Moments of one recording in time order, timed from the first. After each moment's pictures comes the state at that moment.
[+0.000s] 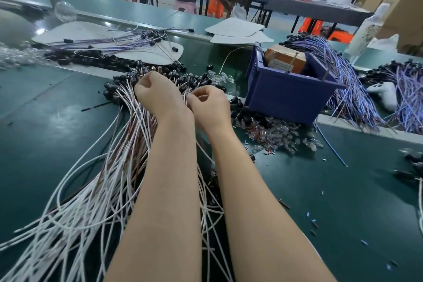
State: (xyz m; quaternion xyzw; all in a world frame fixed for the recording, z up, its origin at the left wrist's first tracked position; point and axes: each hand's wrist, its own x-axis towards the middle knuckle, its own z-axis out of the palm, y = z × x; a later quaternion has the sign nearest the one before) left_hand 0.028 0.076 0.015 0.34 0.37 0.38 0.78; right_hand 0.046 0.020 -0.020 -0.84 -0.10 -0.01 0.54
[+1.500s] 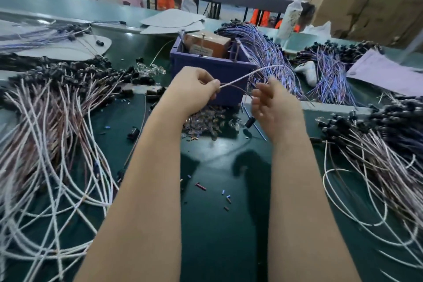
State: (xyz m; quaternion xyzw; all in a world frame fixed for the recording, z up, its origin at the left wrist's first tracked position) left_hand 0.048 -0.054 0.021 0.86 -0.02 0.08 0.51; right_hand 0.056 -0.211 0.012 -0.54 0.14 -0.03 0.83
